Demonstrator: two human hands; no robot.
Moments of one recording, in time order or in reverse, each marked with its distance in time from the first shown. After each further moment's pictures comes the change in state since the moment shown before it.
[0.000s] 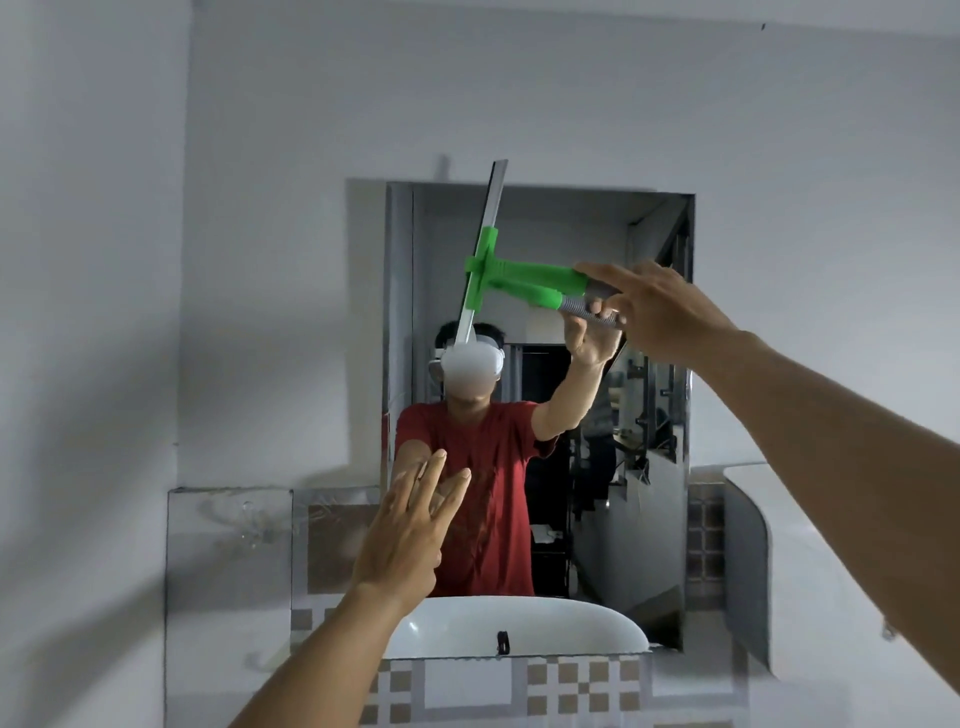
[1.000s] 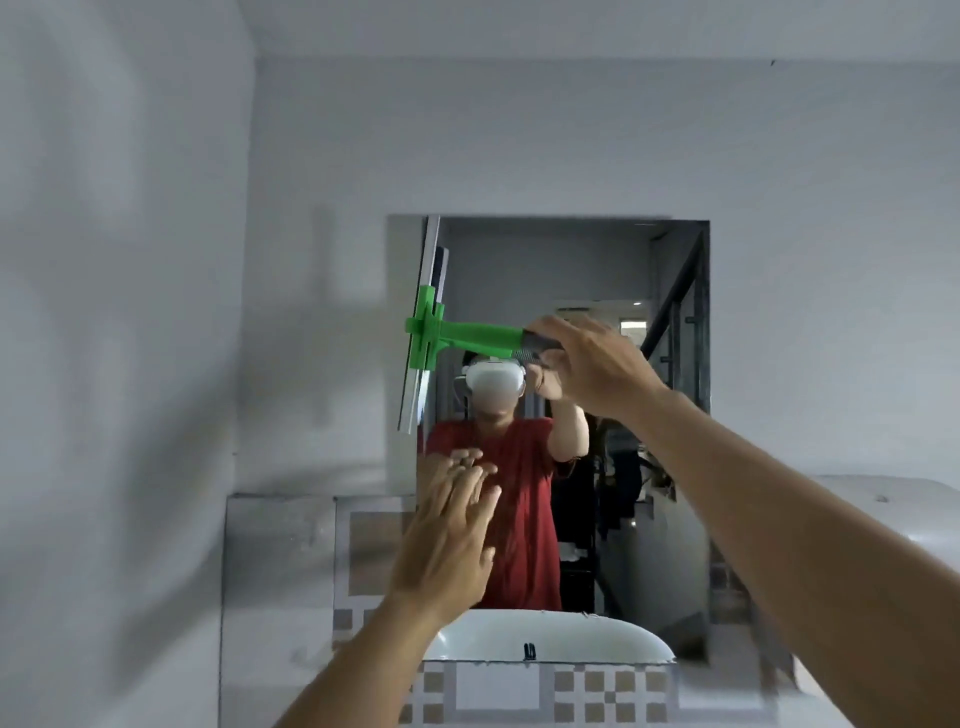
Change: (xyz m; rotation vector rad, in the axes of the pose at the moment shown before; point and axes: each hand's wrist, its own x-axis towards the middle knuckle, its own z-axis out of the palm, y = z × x) left_hand -0.013 0.018 -0.053 -0.054 0.122 0.017; right_hand -0.016 -0.089 0.022 0.196 0.025 -0.040
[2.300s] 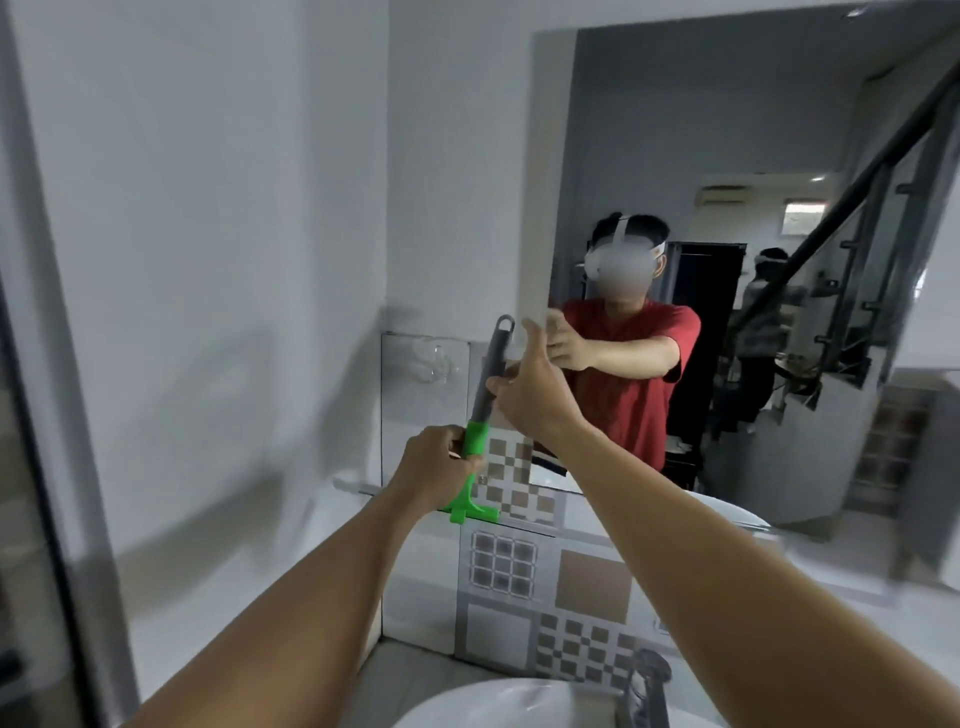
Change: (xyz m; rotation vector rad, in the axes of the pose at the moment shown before) left_hand -0.133 -0.068 -0.043 -0.575 -0.319 -0.831; right_hand -0.098 -0.176 0.151 0.850 -0.381 0.338
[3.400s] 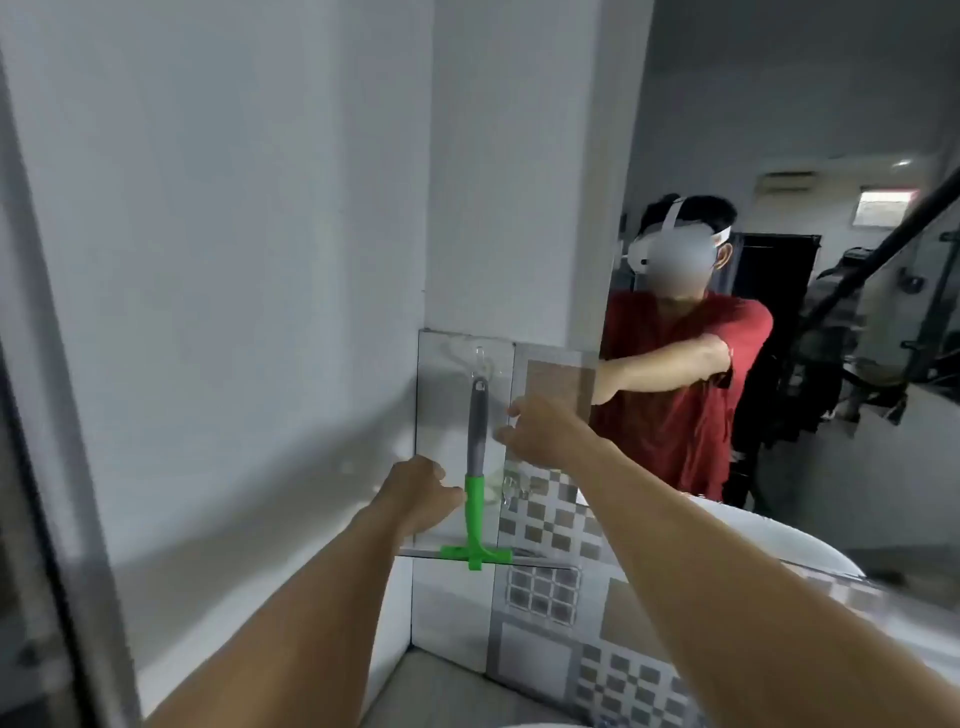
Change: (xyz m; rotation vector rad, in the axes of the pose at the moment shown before) left_hand 0.032 -0.081 -0.009 0.202 -0.094 -0.266; right_hand 0.044 0.034 0.057 -0.447 -0.402 0.022
